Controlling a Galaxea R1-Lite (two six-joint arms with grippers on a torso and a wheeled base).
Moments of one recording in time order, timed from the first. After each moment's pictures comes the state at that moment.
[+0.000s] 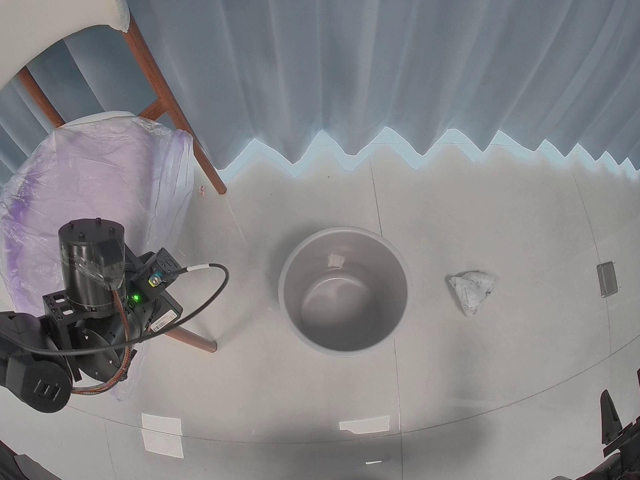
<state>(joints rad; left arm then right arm) -0.53 1.55 -0.58 -0.64 0.65 0.79 0.00 0.02 -0.02 0.00 -0.02 0.01</state>
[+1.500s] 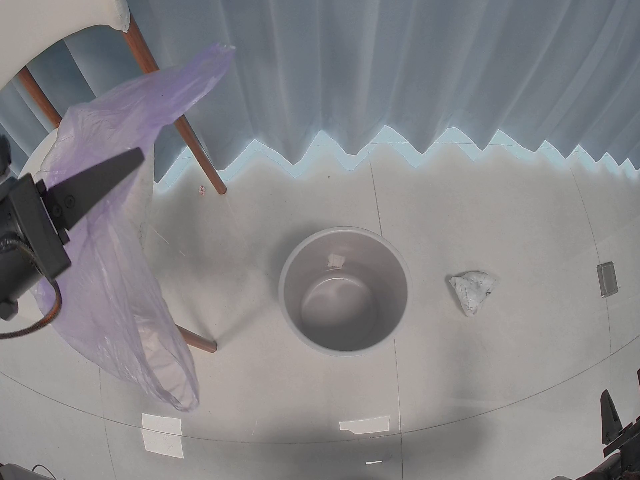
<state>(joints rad) -0.67 1.07 -0.75 -0.44 0.03 -0.28 0.00 0.02 -0.02 0.00 -0.02 0.01</state>
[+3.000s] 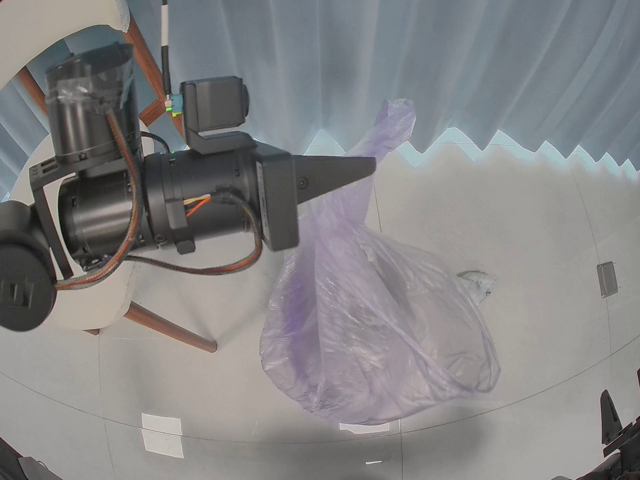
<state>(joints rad) -0.70 1.57 -1.11 -0.45 -0.47 -0.15 0.00 0.02 -0.02 0.00 -0.02 0.01</state>
